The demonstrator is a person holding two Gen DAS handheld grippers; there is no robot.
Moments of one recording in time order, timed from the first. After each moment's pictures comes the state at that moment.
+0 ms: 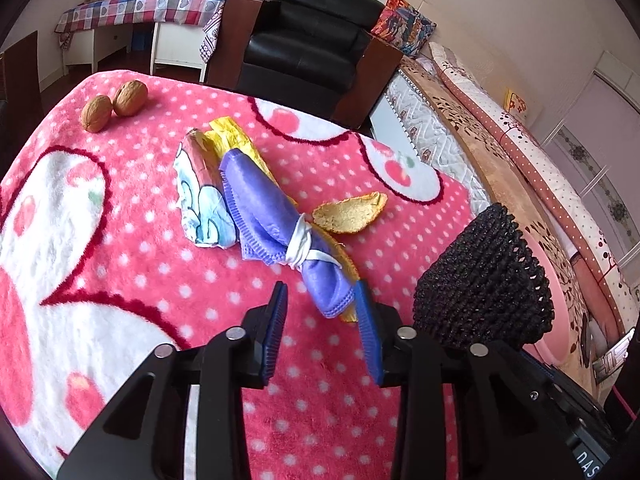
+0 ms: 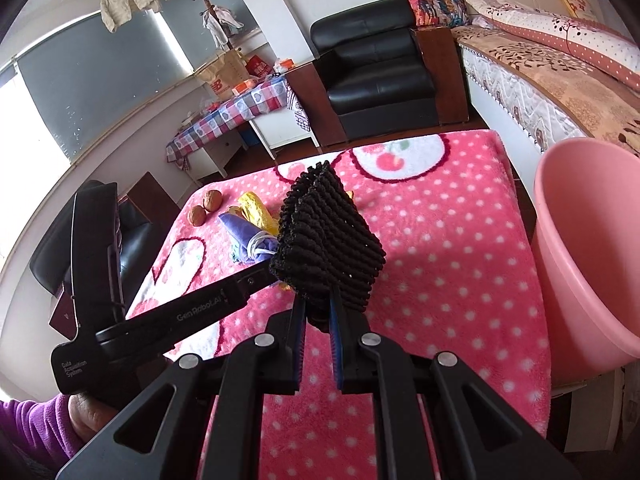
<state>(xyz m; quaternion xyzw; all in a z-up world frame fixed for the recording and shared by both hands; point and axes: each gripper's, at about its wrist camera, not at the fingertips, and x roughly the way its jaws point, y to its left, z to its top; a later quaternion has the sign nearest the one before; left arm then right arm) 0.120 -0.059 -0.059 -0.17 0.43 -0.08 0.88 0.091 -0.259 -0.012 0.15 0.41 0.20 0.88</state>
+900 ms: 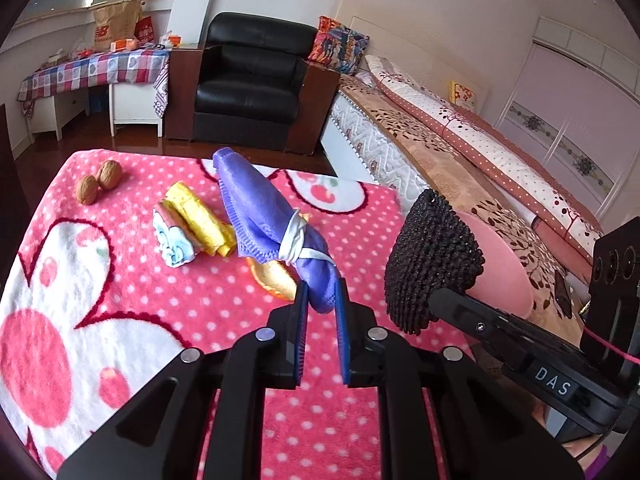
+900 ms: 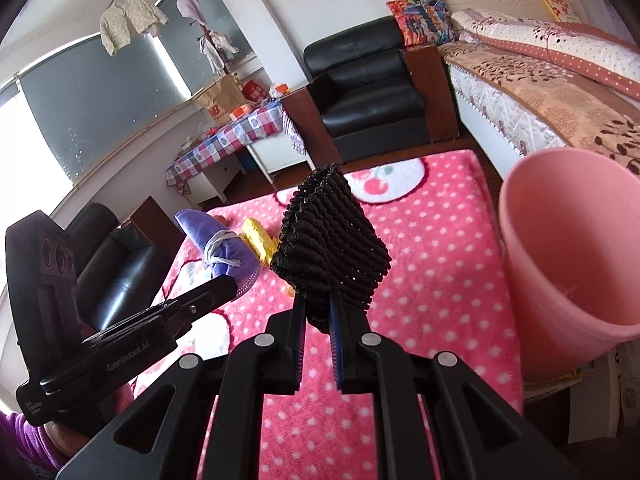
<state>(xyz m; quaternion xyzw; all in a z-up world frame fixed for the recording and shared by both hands) 0.061 -0.084 0.001 -0.09 0.36 -0.16 0.91 0.063 -0.284 0.016 0.17 0.36 0.17 0.90</state>
